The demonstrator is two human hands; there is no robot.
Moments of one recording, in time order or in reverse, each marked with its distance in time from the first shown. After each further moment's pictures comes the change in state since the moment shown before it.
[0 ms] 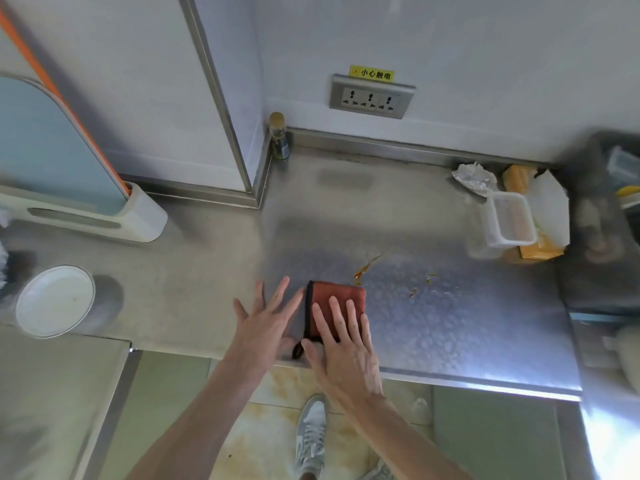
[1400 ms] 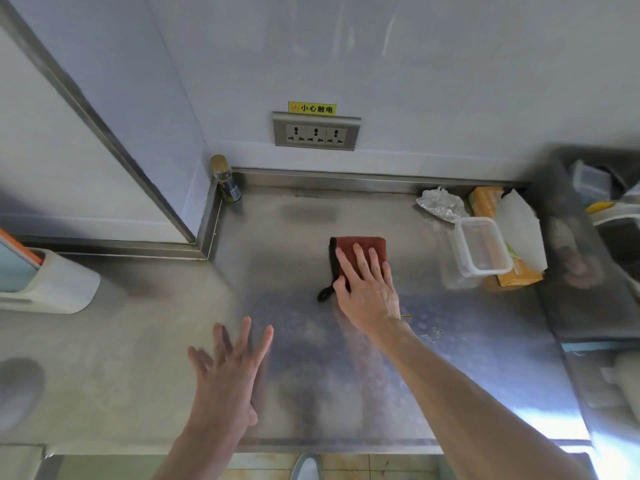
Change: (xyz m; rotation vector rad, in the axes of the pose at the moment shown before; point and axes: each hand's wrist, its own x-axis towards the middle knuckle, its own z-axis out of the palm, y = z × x) left_hand 0.031 0.034 -0.030 0.256 -0.004 -0.136; right_hand 0.166 0.122 -0.076 0.045 0.034 0.205
